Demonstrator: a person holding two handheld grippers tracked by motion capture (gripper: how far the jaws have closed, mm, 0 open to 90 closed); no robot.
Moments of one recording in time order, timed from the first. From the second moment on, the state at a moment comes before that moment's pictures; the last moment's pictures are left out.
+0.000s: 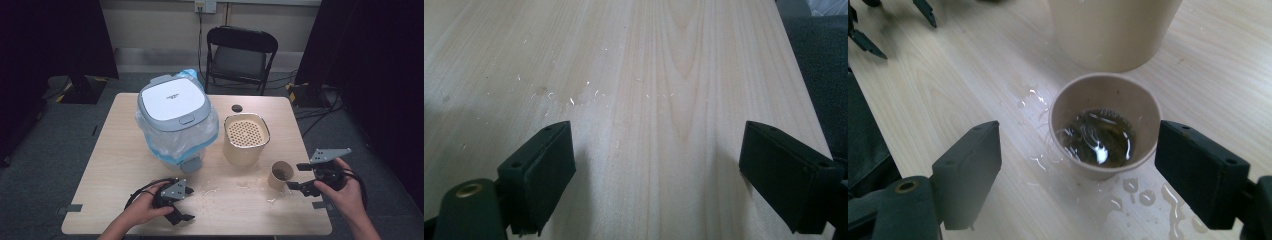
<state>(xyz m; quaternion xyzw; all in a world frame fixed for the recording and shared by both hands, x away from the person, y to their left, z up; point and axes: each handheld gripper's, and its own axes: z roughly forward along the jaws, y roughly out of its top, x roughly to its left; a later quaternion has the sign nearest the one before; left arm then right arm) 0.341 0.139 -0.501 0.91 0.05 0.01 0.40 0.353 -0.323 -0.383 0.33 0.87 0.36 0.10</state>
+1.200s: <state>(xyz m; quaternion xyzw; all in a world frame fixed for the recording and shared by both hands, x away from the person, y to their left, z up) 0.342 0.139 -0.500 0.91 0.04 0.01 0.40 0.401 -0.233 -0.318 0.27 0.89 0.35 0.10</state>
